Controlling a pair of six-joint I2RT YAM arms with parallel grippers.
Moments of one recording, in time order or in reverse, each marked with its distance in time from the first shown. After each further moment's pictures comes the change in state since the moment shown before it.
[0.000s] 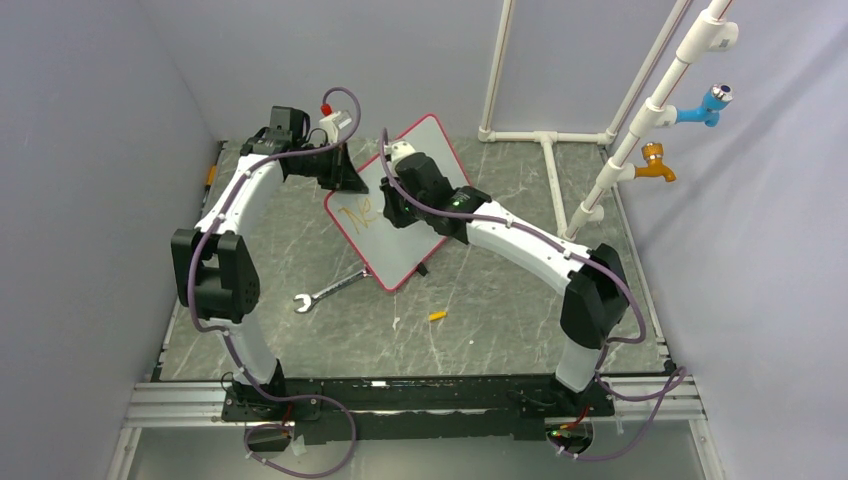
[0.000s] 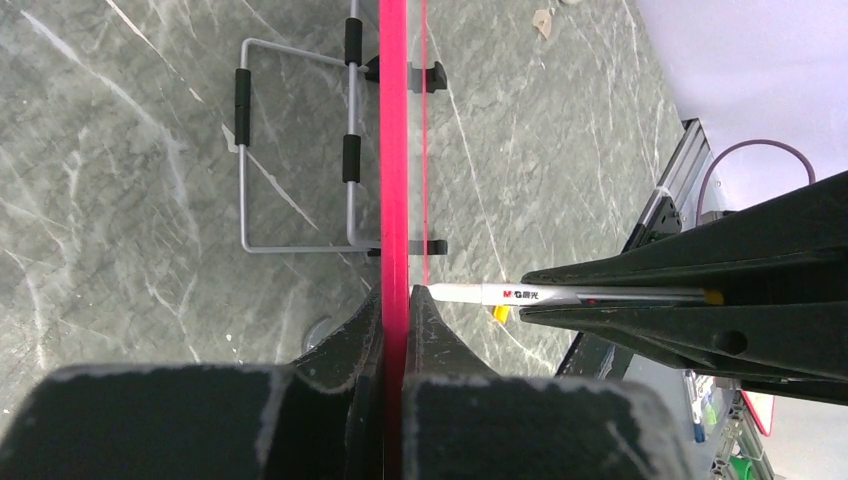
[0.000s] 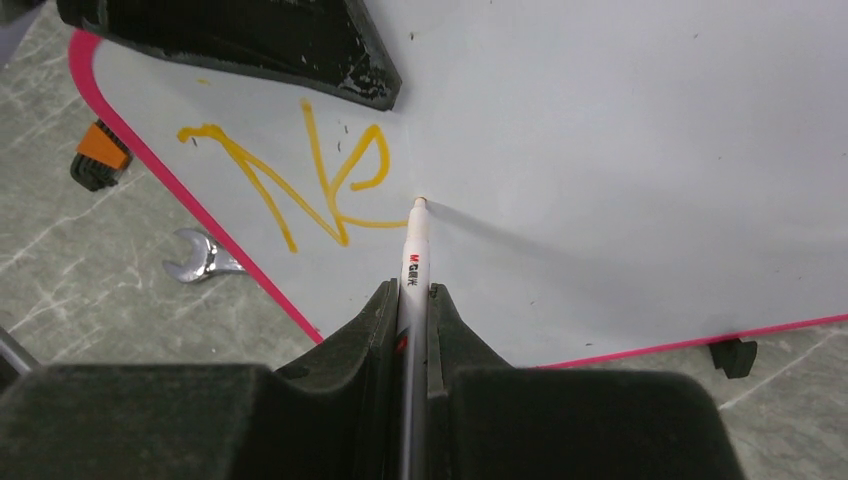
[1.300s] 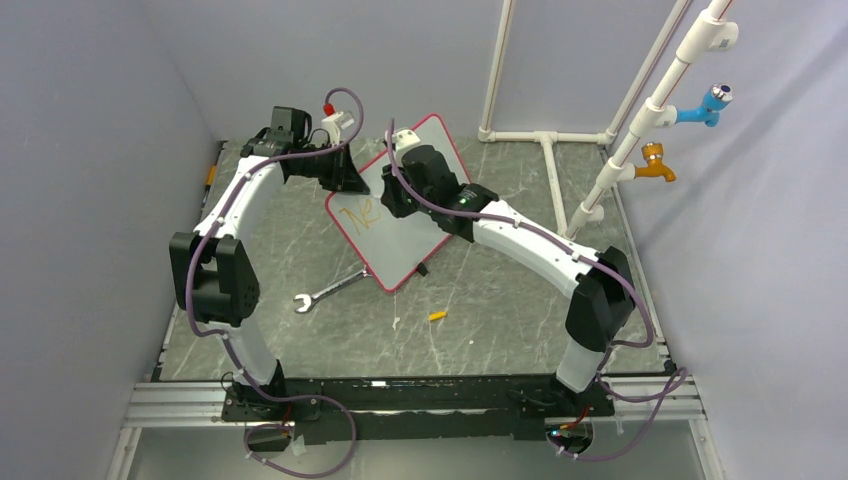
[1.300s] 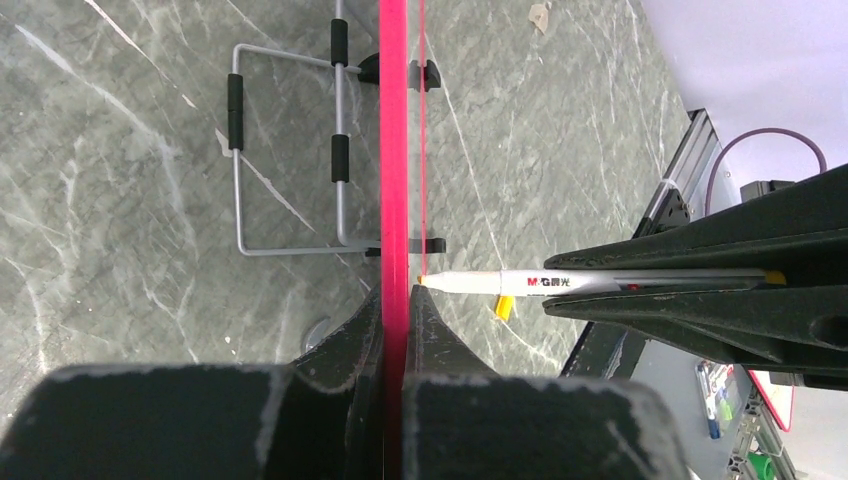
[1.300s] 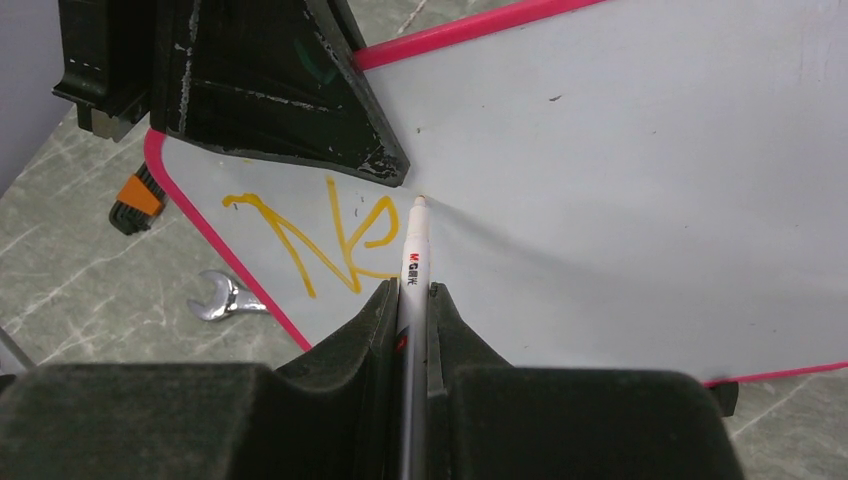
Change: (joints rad) left arm -0.015 -0.030 -0.017 0.005 -0.009 0.019; right arm -0.011 -0.032 0.007 0.080 -0.003 -0.010
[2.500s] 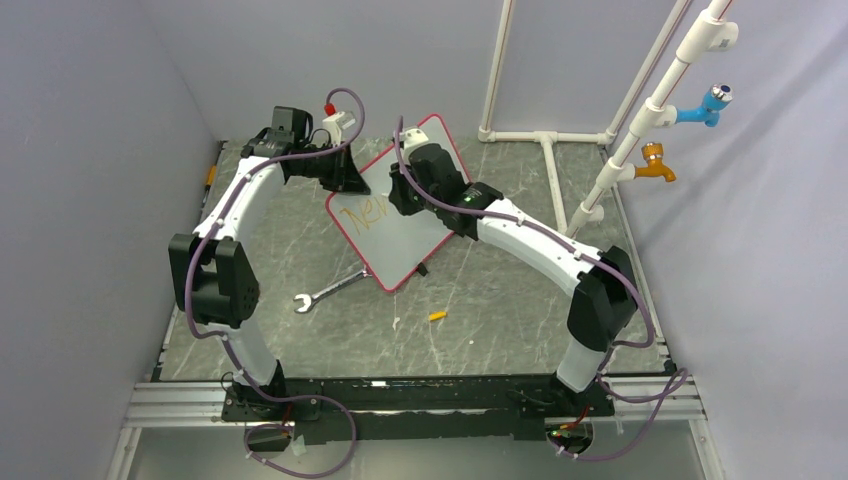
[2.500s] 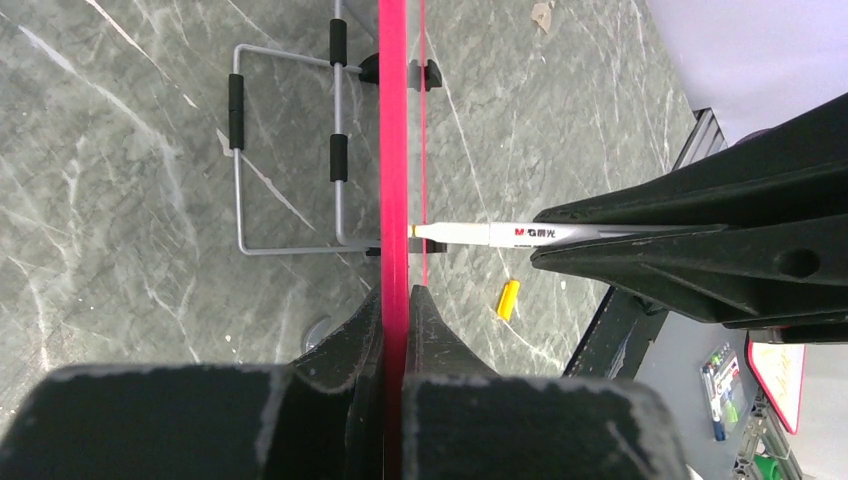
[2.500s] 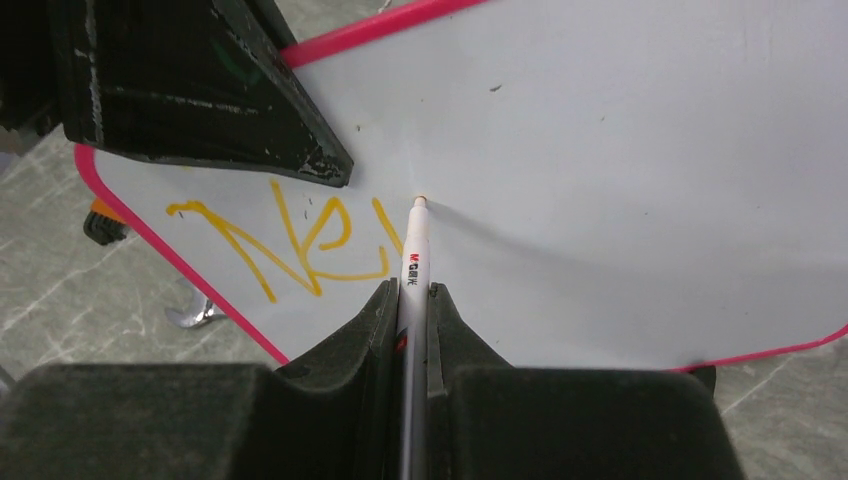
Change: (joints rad) left arm -0.008 -0.009 -0.003 0.000 -0.015 -0.001; right arm -0.031 -0.011 -0.037 0.004 0.005 0.009
